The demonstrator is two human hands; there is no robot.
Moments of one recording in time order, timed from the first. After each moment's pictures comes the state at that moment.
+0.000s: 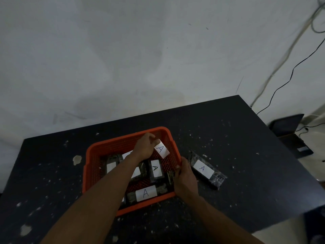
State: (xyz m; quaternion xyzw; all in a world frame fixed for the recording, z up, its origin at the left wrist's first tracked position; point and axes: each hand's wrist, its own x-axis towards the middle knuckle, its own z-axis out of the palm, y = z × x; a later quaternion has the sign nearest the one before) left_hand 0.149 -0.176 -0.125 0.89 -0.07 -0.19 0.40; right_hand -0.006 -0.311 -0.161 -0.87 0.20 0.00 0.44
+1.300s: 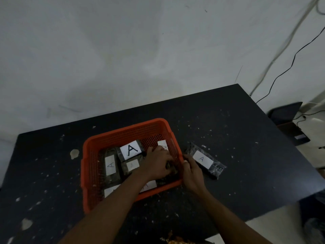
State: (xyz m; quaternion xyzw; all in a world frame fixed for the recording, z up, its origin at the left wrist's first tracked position) left_hand 0.072 -0.191 -0.136 0.91 -0.38 -0.13 0.12; right_hand -0.022 -0.331 -0.160 -0.79 0.26 0.00 0.56
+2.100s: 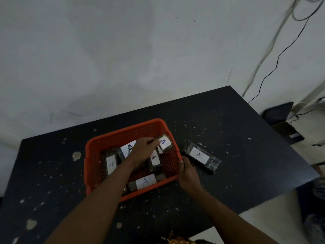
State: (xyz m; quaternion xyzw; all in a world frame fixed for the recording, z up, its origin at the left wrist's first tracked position) left_hand 0.086 -0.167 -0.102 0.85 -0.09 -0.22 0.47; right_hand -0.041 -0.320 -0.154 -0.81 0.23 0.06 0.54
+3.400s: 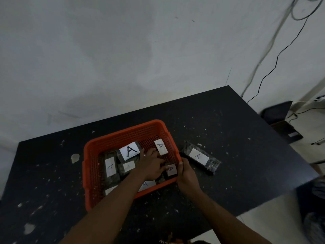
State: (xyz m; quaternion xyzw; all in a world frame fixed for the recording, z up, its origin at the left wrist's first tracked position) left_hand 0.073 -0.174 -0.167 0.92 -0.34 -0.20 0.01; right_hand -0.040 -0.314 -0.165 -0.82 0.23 0.01 0.53
